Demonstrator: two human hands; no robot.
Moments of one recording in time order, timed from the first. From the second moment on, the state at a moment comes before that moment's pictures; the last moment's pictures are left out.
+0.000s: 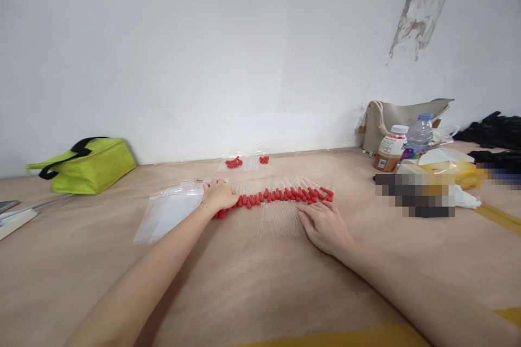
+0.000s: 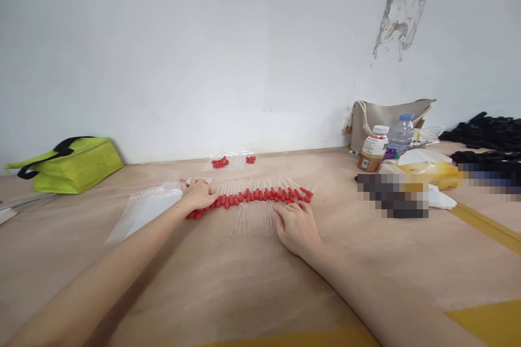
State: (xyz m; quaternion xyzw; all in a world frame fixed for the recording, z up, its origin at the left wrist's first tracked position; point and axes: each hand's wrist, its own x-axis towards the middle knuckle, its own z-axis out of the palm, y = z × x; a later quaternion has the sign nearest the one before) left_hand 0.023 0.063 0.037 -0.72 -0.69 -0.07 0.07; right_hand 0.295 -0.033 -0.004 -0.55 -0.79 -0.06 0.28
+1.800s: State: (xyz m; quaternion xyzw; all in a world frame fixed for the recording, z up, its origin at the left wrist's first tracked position) left_hand 0.006 -0.055 0.001 -0.85 -0.39 -0.35 0.00; right_hand 0.280 -0.047 -0.006 -0.35 -0.83 -0.05 0.43
